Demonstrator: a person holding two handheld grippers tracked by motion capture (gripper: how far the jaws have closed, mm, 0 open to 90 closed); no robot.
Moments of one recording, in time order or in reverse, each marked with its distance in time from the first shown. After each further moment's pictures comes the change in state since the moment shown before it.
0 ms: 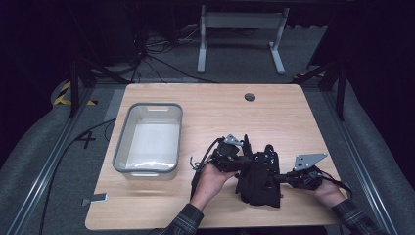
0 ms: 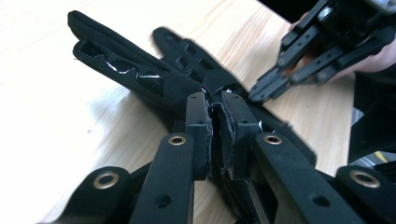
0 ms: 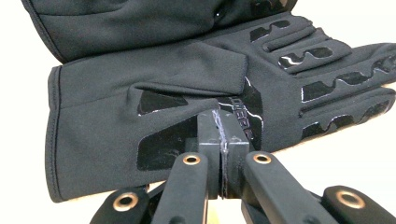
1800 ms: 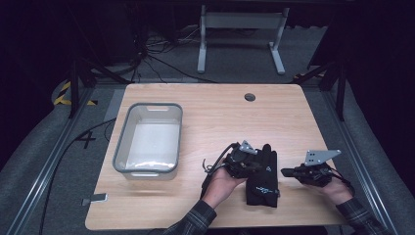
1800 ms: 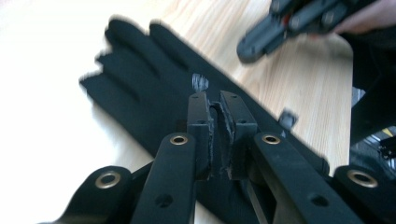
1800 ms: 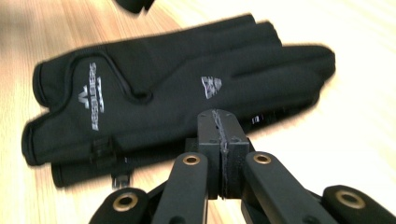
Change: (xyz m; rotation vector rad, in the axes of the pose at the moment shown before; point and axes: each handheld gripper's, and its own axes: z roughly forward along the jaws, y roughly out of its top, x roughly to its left) left arm -0.018 -0.007 0.026 0.063 -0.011 0.089; right arm -0.008 0.001 -0.026 -0.075 -0.049 0.027
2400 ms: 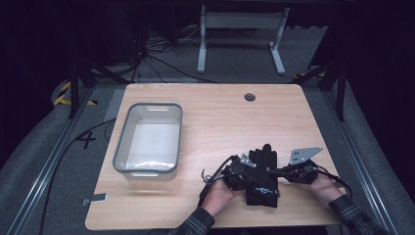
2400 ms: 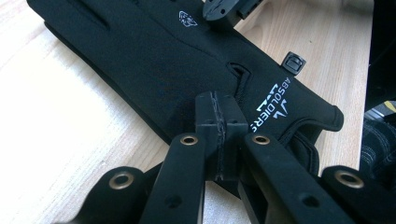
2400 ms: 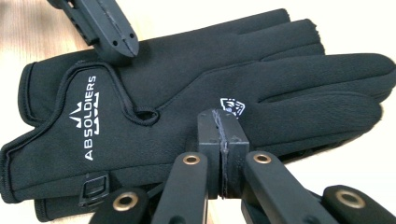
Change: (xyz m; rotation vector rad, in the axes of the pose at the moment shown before) left arm -0.008 -0.025 0.017 0.101 0.010 0.002; right arm 0.002 0.013 0.032 0.072 0.052 -0.041
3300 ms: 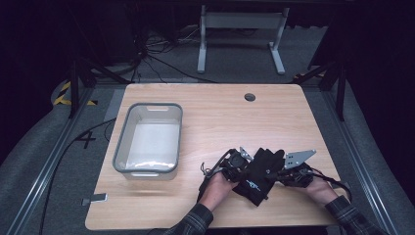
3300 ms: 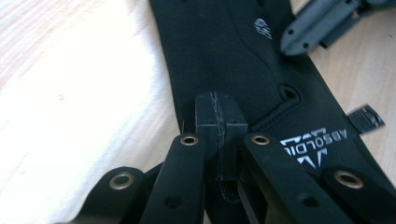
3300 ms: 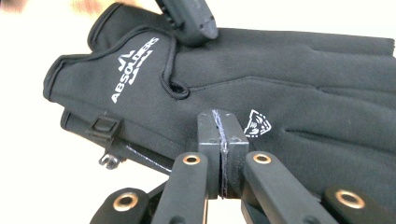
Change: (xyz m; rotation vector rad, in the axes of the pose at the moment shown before) left arm 0.023 0.009 0.004 0.035 0.135 0.005; right arm 0.011 0.004 0.012 0.019 0.044 -0.018
